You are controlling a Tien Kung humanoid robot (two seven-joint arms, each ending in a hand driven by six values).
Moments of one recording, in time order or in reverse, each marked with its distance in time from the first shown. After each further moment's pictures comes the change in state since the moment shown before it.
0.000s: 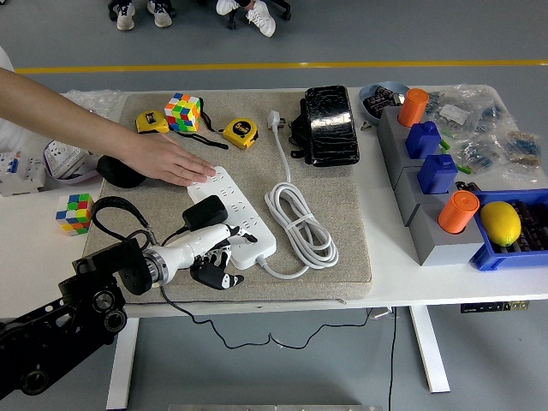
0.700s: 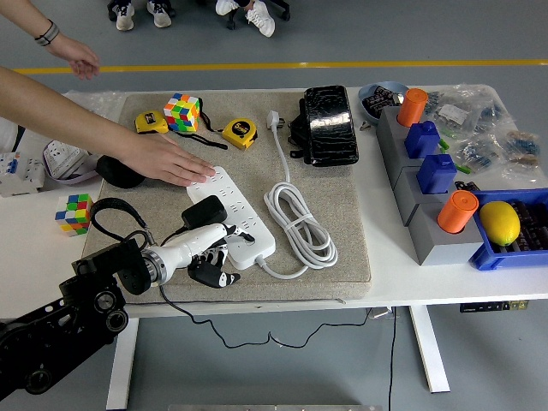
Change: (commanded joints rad) left arm 0.004 -0.003 0.002 0.045 0.041 0.005 0.006; right arm -0.001 0.001 0.002 0.000 -0.001 0.000 0.000
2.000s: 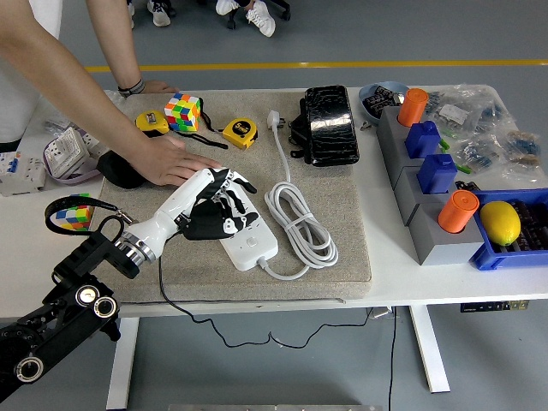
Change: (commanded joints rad) left arm 0.052 -0.003 -0.089 -0.015 -0.244 0.306 -0.442; right arm 0.004 0.000 -0.013 -0.002 0.007 0.000 -0.002
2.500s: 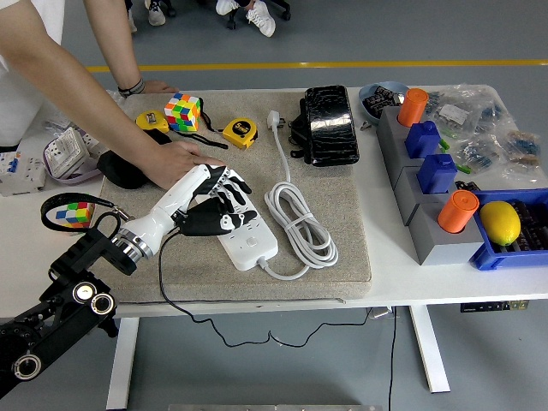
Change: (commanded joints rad) left arm -0.003 0.004 -0.012 -0.001 0.007 -0.007 0.012; right arm 0.001 -0.005 -0.008 0.000 0.001 0.000 0.000
